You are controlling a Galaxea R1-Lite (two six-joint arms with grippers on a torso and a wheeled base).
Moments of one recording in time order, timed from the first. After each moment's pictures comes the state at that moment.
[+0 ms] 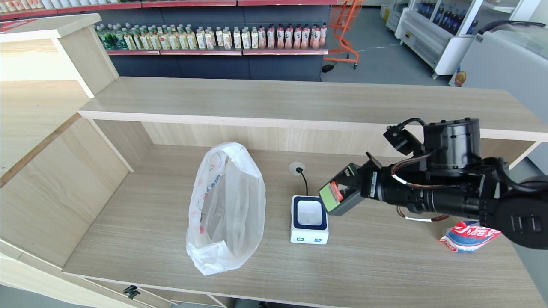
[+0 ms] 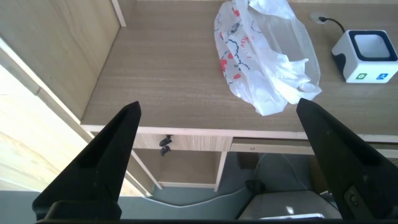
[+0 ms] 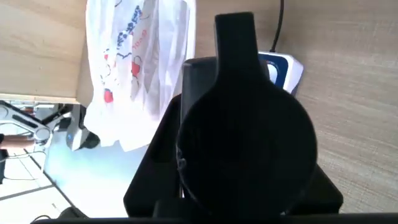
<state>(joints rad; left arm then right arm) 0.00 0.00 0.00 0.00 -0.06 0.03 0.47 1.71 -0.88 -0.42 0.19 0.44</state>
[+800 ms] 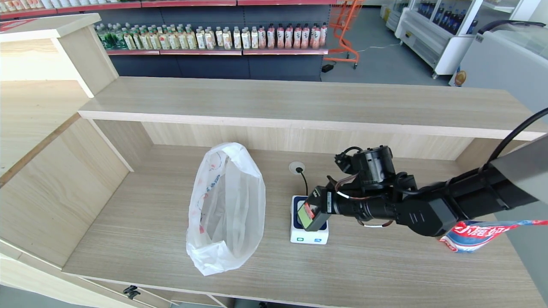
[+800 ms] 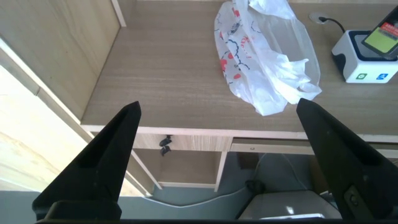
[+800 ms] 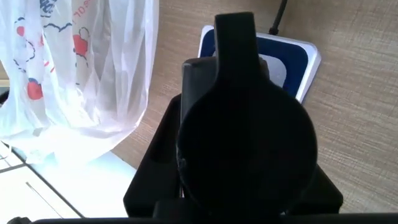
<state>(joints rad) 0.00 0.00 0.00 0.00 -0.06 0.03 0.51 2.03 -1.05 -0.42 0.16 0.38</state>
